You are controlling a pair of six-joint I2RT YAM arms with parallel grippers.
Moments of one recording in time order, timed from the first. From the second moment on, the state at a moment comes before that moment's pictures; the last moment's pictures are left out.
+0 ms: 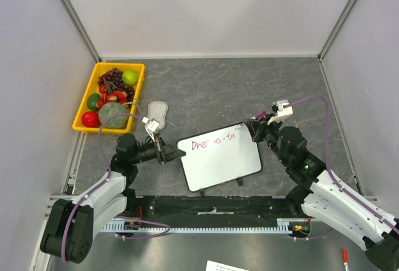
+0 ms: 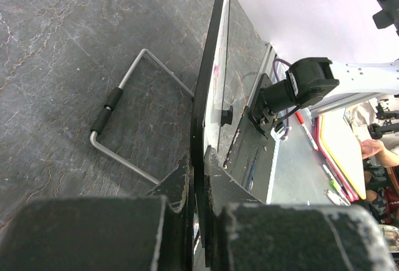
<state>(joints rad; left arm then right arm) -0.25 0.90 0.12 0.58 0.94 -0.64 0.68 0.68 0.51 0.04 0.25 0.38</state>
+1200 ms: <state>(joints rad) -0.25 0.90 0.12 0.57 0.93 -0.64 0.68 0.60 0.42 0.02 0.17 0.41</state>
